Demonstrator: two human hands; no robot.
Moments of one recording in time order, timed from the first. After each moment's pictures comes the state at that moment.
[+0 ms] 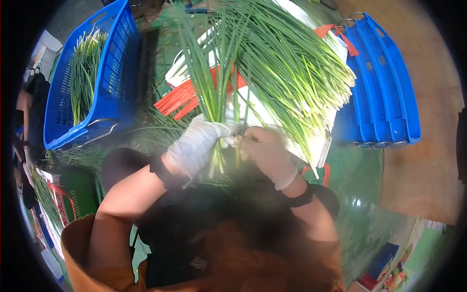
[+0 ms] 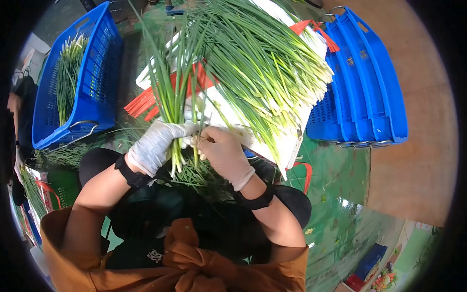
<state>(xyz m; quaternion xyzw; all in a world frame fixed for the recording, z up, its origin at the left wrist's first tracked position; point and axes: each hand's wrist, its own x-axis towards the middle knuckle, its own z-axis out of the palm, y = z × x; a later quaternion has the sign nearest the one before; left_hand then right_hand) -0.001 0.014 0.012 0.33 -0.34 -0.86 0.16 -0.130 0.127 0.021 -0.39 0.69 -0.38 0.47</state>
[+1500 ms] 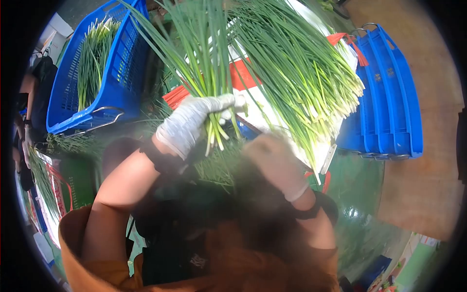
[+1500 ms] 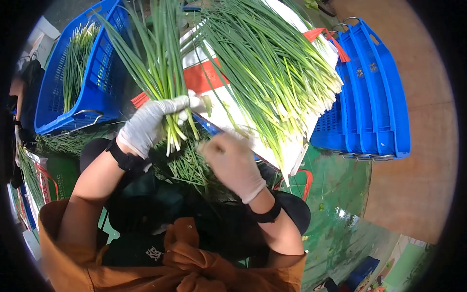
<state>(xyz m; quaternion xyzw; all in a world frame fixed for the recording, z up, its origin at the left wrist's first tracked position) 0.010 -0.016 0.028 0.35 -0.32 -0.87 0.17 -0.131 0.139 0.016 -0.61 0.67 -0.33 0.27</state>
